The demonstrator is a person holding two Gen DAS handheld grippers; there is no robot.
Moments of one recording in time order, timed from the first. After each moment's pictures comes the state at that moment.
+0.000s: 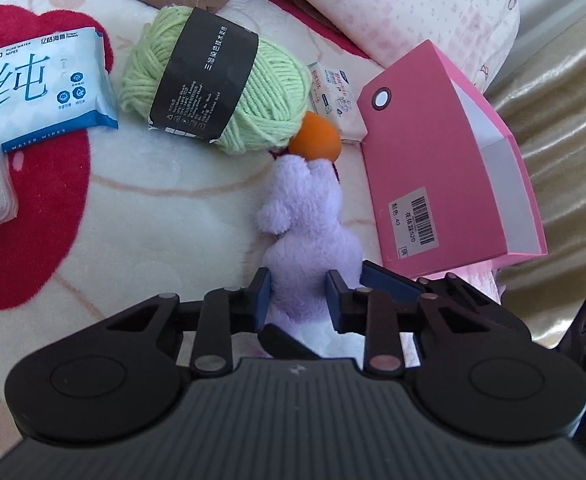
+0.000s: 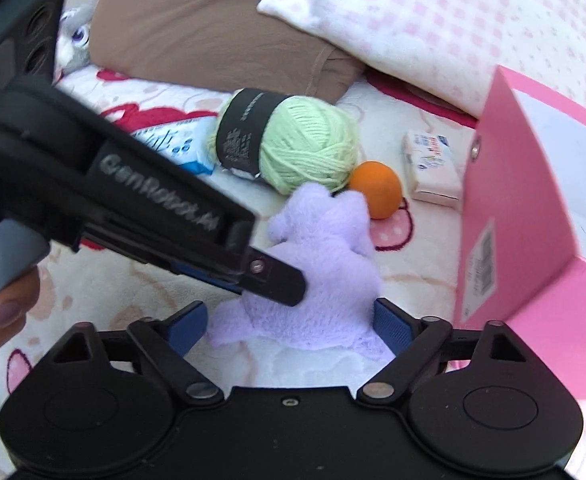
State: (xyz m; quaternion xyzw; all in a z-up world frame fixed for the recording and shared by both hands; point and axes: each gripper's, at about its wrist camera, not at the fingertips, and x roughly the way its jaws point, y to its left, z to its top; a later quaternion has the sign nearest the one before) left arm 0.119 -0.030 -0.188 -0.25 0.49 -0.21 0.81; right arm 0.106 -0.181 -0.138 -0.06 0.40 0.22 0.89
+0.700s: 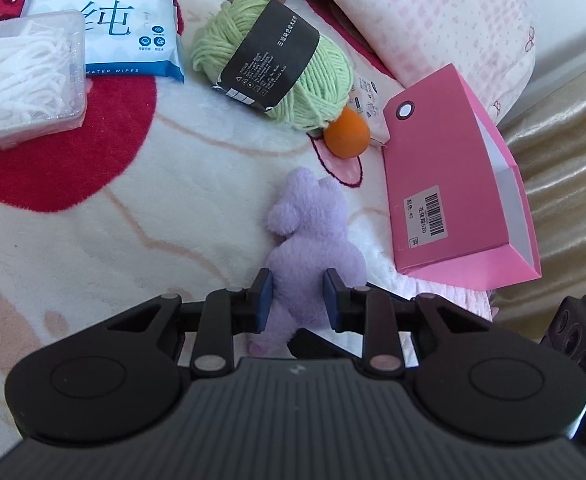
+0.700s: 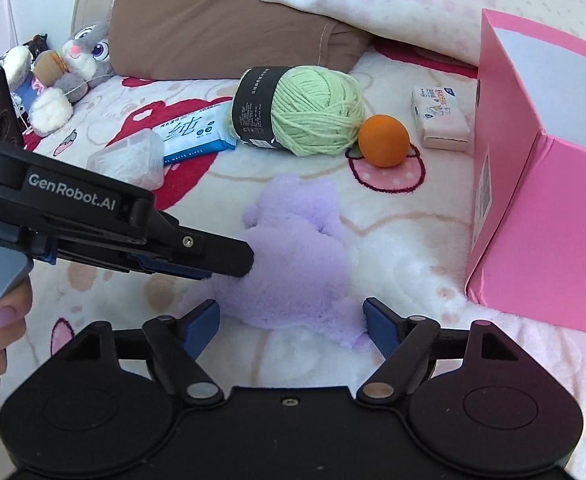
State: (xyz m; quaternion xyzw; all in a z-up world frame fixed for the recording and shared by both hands) left arm 0.080 -0.007 -0.203 -0.31 0.47 -0.17 0.81; right arm 0.098 -0.198 -0.153 -0.04 0.42 0.27 0.86
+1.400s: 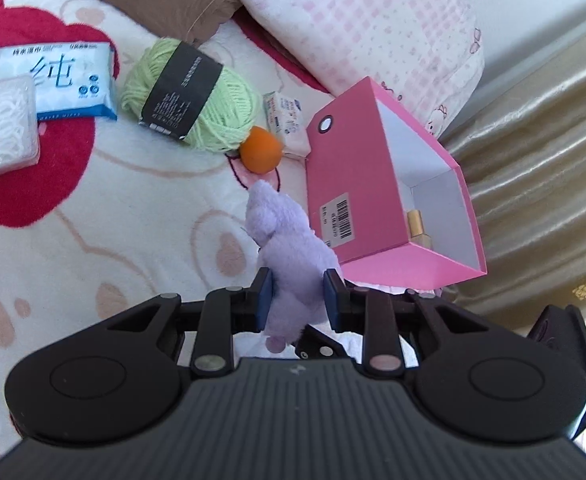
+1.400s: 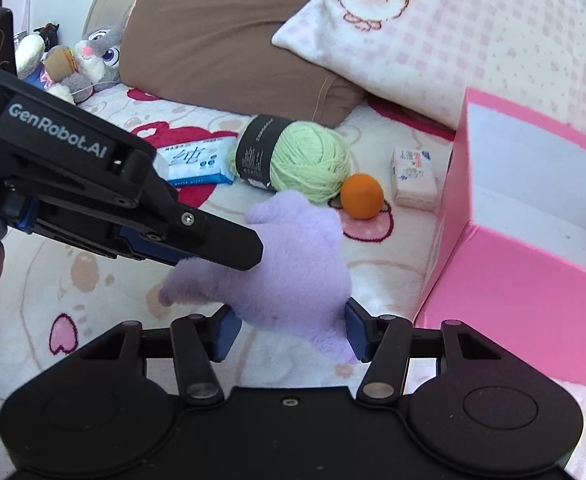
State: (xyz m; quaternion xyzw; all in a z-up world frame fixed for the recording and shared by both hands) left arm 0.061 -0.030 -0.135 -0.30 0.44 -0.21 0.82; right arm 0.064 -0.211 -0.097 -0.10 0.35 0.25 0.90
